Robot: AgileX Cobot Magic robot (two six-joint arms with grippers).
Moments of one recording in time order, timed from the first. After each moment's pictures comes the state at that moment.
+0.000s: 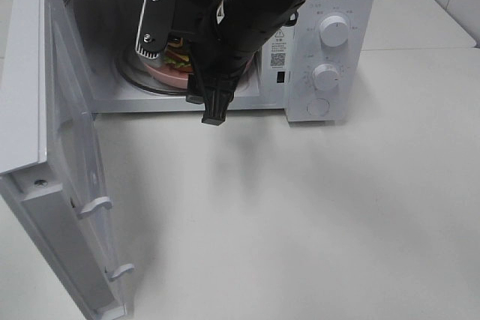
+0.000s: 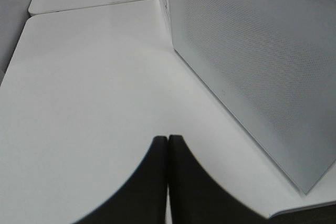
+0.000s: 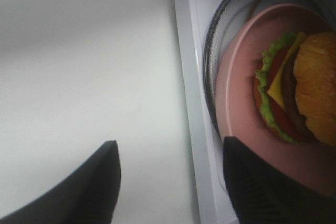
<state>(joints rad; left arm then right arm) -0.02 0.00 -0.50 -0.09 1.05 0.18 0.18 0.00 -0.51 -0.03 1.00 -0.02</state>
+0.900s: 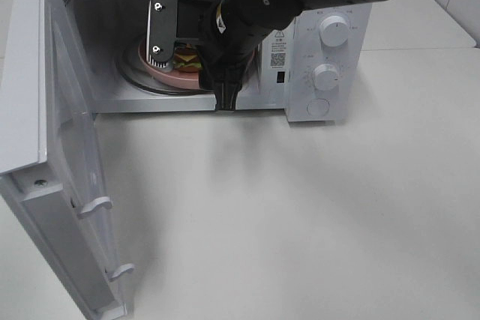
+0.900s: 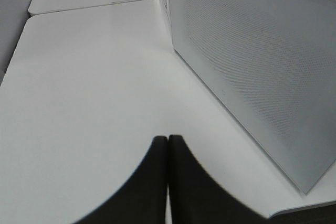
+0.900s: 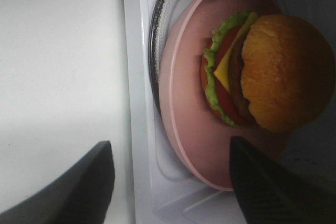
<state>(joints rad) -0.02 0.00 -0.50 -0.09 1.05 0.18 0.18 0.00 -0.51 -0.03 1.00 -0.02</state>
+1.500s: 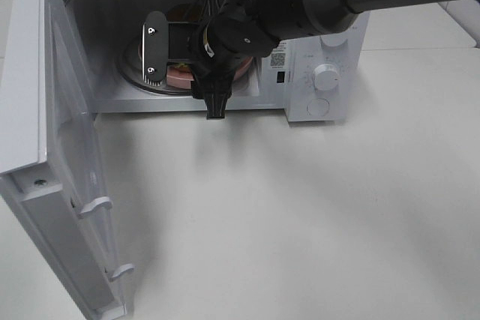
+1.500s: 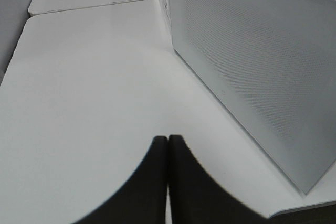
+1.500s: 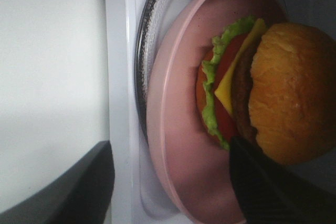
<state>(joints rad) -0.02 0.00 -0.50 -0.09 1.05 0.18 0.18 0.00 -0.51 -0.03 1.00 -0.02</state>
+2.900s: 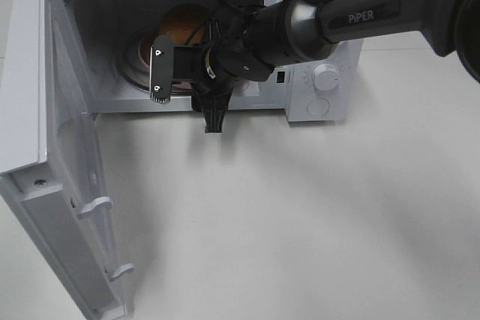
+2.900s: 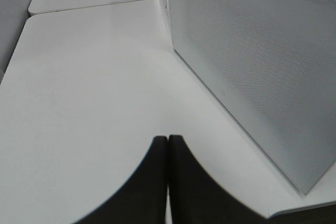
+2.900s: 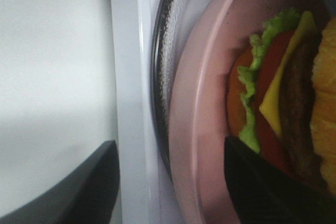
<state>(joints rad) -0.02 0.00 -0.50 -0.09 1.05 0.17 0.18 0.00 -0.51 -0.03 1.00 -0.02</state>
